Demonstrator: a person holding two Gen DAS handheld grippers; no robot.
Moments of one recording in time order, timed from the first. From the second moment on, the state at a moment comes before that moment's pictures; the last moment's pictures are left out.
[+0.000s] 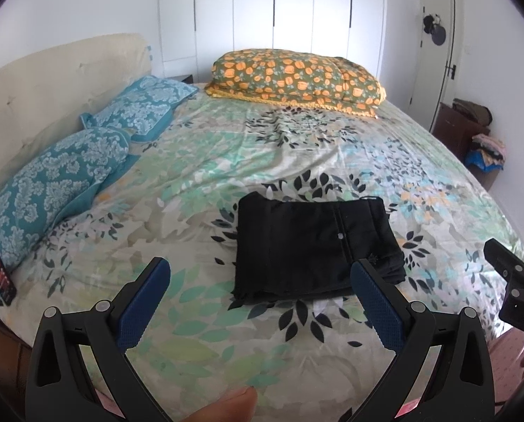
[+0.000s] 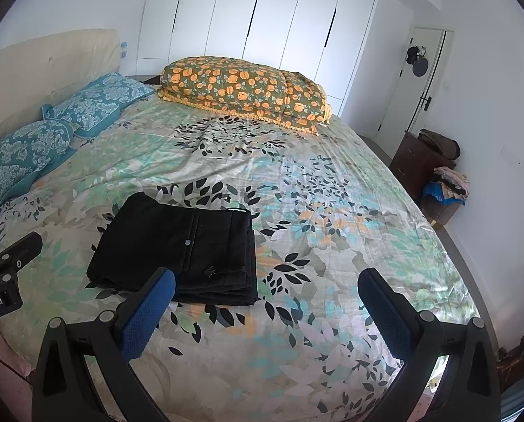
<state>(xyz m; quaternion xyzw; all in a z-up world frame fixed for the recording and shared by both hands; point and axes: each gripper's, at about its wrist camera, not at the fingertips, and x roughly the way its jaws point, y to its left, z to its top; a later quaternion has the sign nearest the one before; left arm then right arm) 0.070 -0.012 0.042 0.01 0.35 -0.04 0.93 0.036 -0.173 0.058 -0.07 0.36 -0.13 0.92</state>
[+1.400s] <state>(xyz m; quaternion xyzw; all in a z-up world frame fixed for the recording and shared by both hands) 0.073 -0.021 0.026 0.06 0.39 -0.01 0.92 0.039 -0.172 0.043 -0.06 0.38 -0.12 0.91</state>
